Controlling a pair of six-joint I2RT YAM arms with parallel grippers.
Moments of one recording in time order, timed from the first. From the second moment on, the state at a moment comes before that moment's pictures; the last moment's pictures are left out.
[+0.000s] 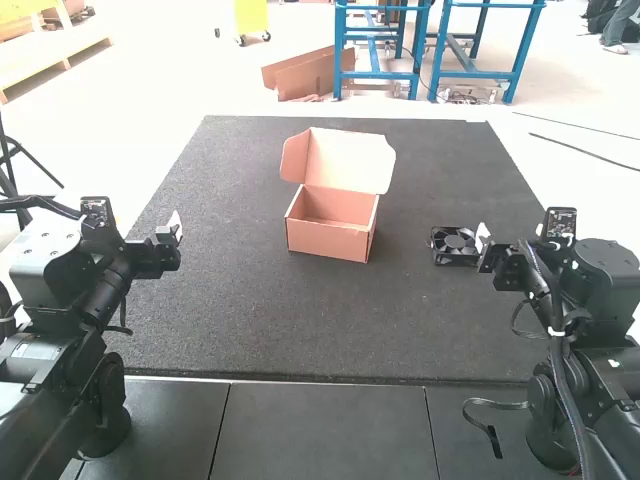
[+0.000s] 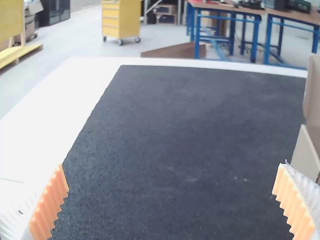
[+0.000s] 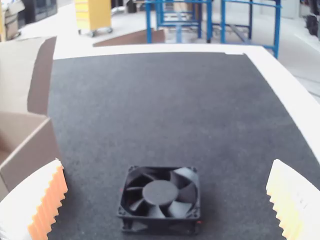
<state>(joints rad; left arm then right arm) -0.03 0.01 0.01 -0.03 -0.08 -0.04 0.15 0.01 0.00 -0.08 0.06 0.03</state>
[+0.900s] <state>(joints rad) -0.03 0.01 0.01 0.43 -0.07 0.10 0.15 0.01 0.00 0.17 0.07 -0.01</state>
